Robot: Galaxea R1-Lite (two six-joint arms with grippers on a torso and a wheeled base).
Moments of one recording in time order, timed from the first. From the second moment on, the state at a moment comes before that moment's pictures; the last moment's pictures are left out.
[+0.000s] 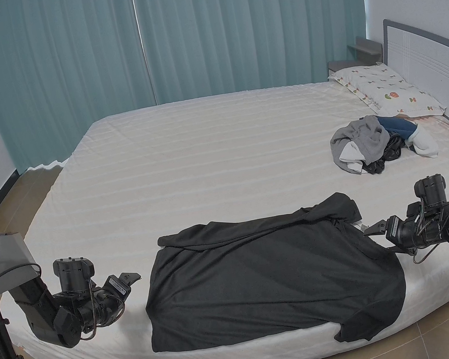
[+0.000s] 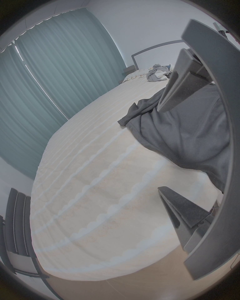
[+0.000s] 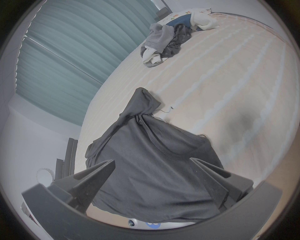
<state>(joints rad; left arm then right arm) -0.07 2.17 -0.50 -1.00 -0.11 -0.87 -0.01 2.11 -0.65 -0.71 0.31 0.62</state>
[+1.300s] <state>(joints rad) -0.08 2.19 -0.52 -1.00 -0.11 -0.90 0.18 2.31 -1.03 -0.60 0.20 0.87</state>
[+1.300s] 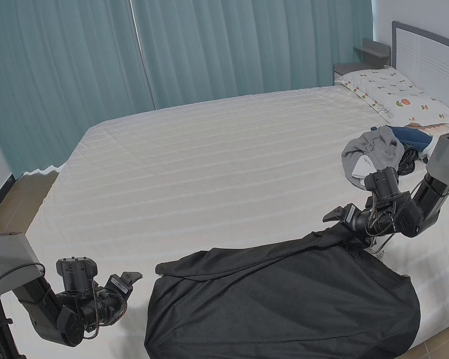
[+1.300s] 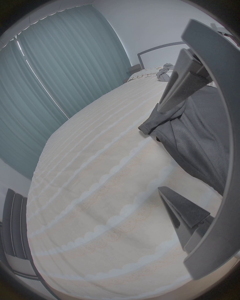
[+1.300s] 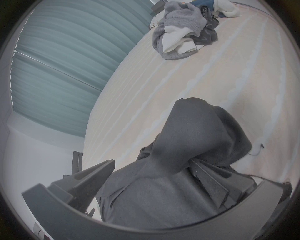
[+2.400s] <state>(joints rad) -0.14 2.11 -0.66 -0.83 0.05 -1.07 0.10 2.57 -1.27 -1.14 0.06 0.92</state>
